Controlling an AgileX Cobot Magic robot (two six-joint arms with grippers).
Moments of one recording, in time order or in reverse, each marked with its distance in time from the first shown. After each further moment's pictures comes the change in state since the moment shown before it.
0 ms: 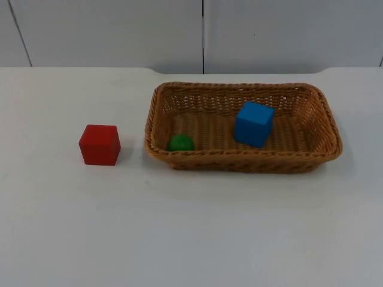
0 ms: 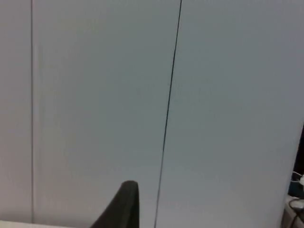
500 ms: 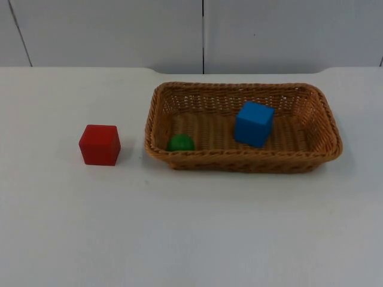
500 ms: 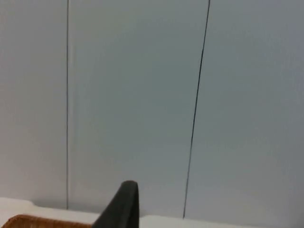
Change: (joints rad) right arm 0.009 -0.040 -0.001 0.074 0.081 0.003; left arm -0.031 -0.085 -0.050 0.047 0.213 -0.017
